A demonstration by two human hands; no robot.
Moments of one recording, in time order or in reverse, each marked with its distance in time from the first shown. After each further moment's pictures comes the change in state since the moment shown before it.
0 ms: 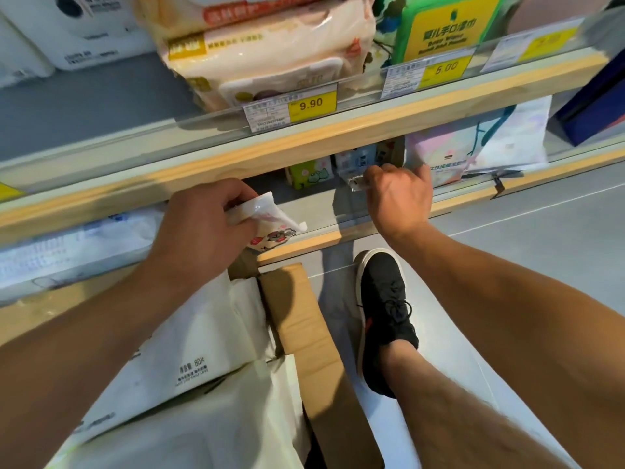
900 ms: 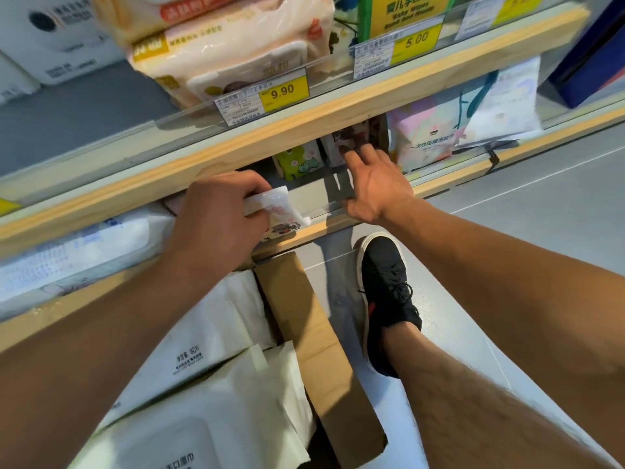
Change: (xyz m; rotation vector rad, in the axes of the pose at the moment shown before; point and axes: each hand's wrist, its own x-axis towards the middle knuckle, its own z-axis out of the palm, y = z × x) left_hand 0.002 0.020 0.016 0.165 0.015 0.249; right_hand -0.003 0.002 -0.020 0.295 -0.407 -0.092
